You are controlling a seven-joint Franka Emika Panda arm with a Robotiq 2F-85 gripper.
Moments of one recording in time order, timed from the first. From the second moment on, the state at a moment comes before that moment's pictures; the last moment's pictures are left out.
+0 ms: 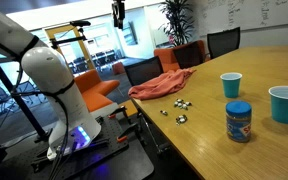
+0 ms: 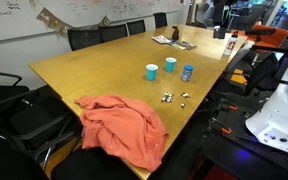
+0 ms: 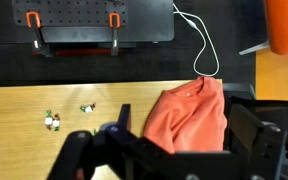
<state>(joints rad) 0.10 -0.54 0.01 -2.26 0.27 1.54 0.12</state>
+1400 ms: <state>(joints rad) -0.08 -0.09 0.04 -2.17 -0.18 2.11 0.54</state>
